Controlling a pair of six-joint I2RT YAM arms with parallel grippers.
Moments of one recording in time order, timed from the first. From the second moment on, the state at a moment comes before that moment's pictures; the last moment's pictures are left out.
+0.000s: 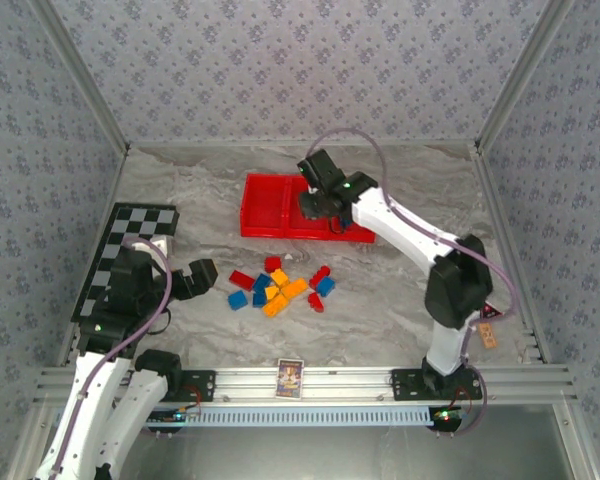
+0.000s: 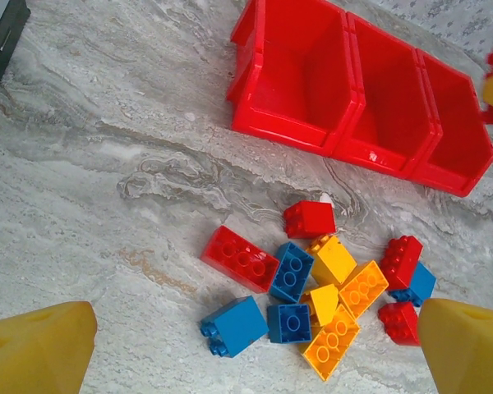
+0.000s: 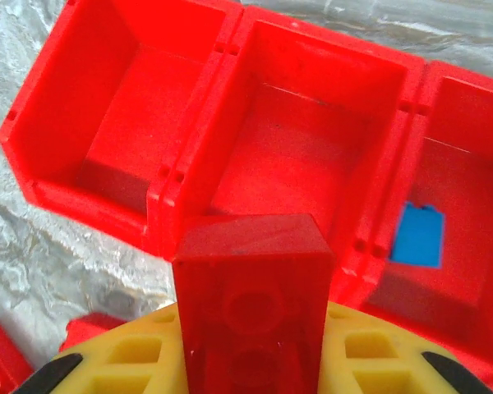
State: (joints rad) left arm -0.22 0.52 0.70 -0.81 0.17 -0.47; right arm 0.67 1.86 1.66 -0.75 0.15 0.32
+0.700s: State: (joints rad) left arm -0.22 0.53 0.70 -0.81 0.19 -0.47; right arm 0.63 2.15 1.84 -0.76 0.08 0.34
